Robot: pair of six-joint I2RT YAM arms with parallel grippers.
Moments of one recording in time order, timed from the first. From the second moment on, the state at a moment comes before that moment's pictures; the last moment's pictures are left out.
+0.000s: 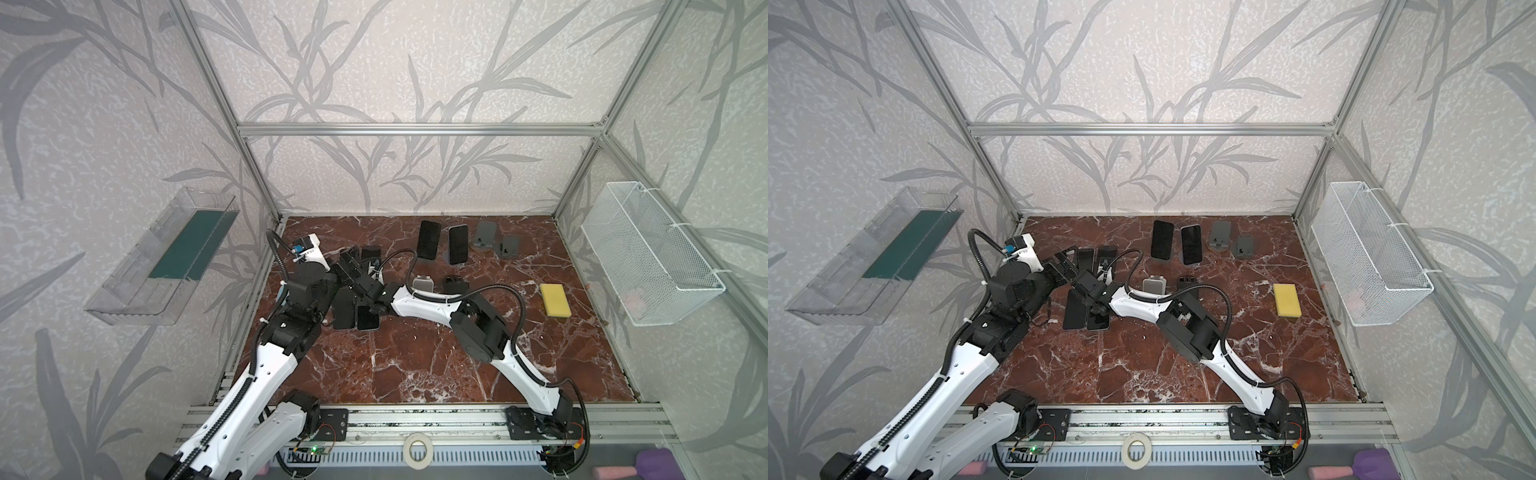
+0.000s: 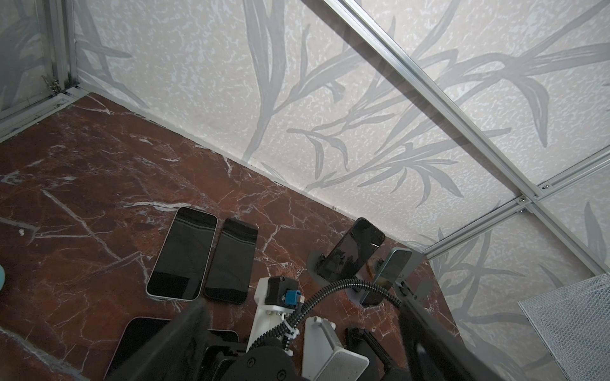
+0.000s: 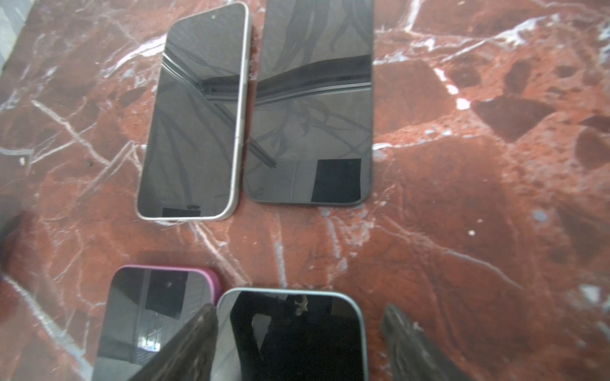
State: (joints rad) left arm -0.34 0.87 0.78 -0.13 -0.18 -0.66; right arm 1.00 2.47 1.96 -0.40 0.42 0.89
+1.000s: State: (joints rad) left arm -0.34 1.01 0.78 -0.08 0.02 -0.73; right arm 0.69 1.45 1.07 -0.28 0.40 0.44
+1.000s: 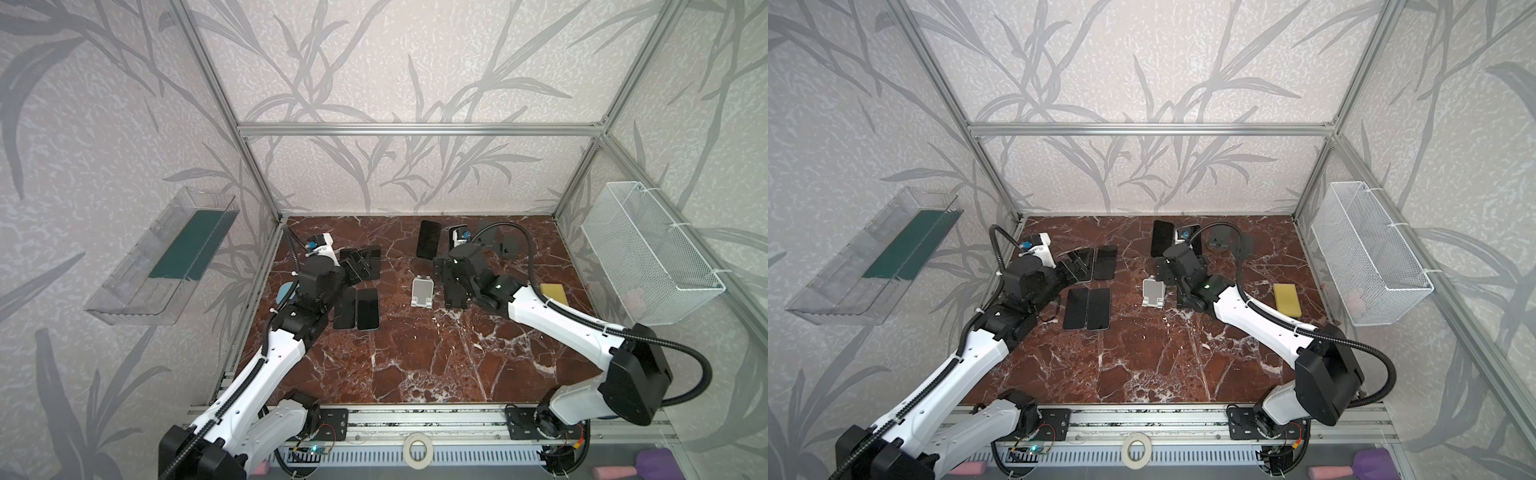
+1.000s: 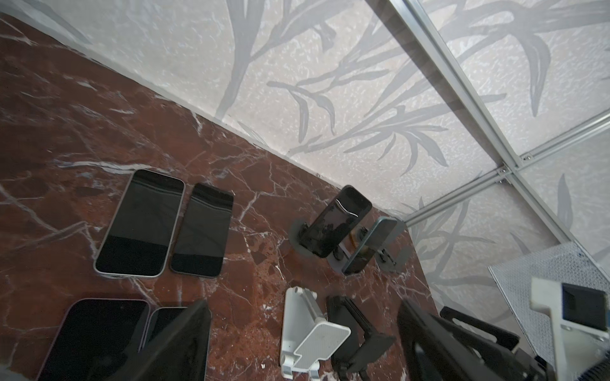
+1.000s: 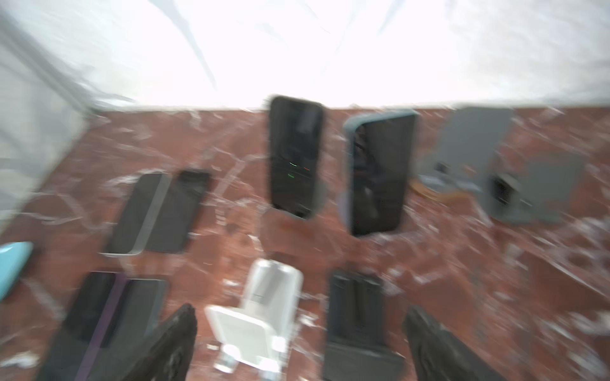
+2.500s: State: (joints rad) left arm -0.38 1.17 0.84 -0.08 0.25 -0.78; right arm 0.57 1.48 0.82 -0.15 0.42 0.48
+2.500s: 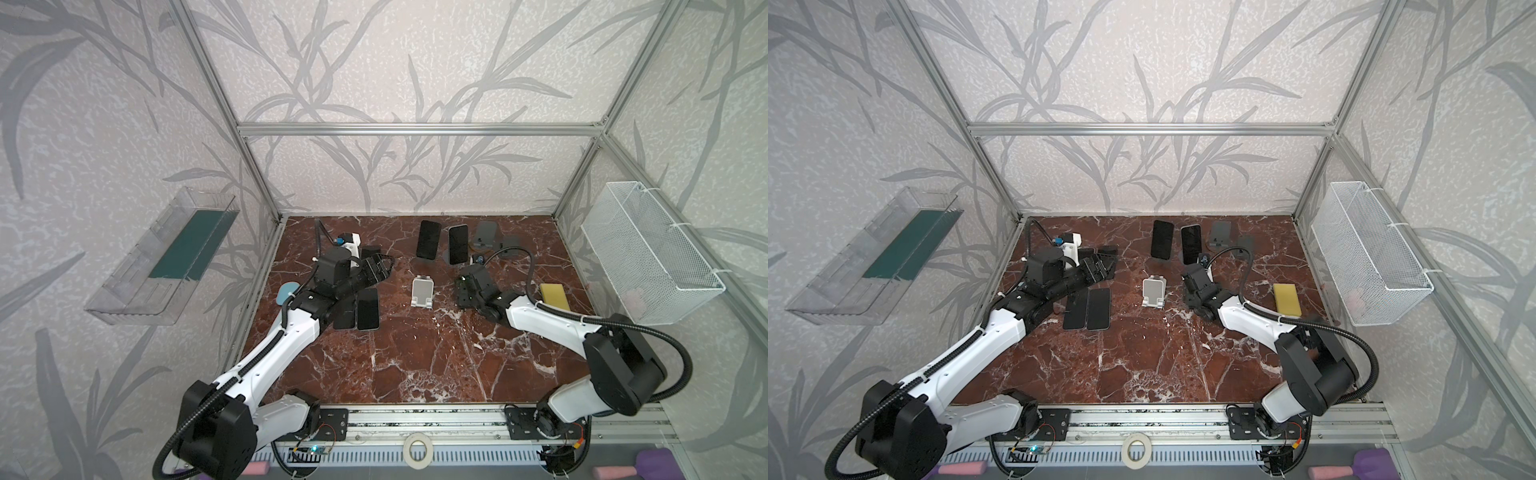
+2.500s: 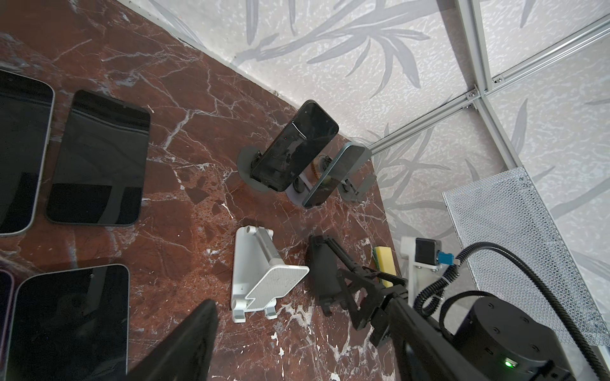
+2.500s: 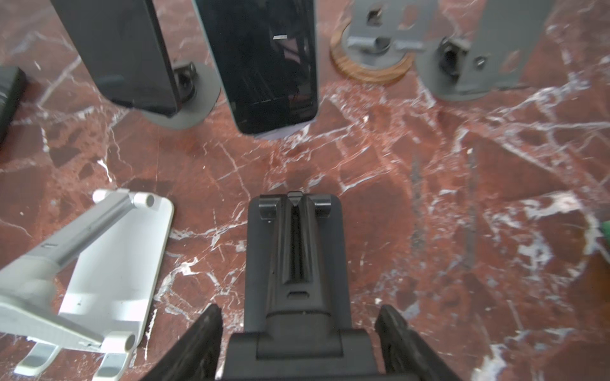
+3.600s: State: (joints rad) left arm -0.38 1.17 0.84 -0.08 0.22 -0.78; right arm 0.03 1.65 0.96 -0.15 0.31 0.50
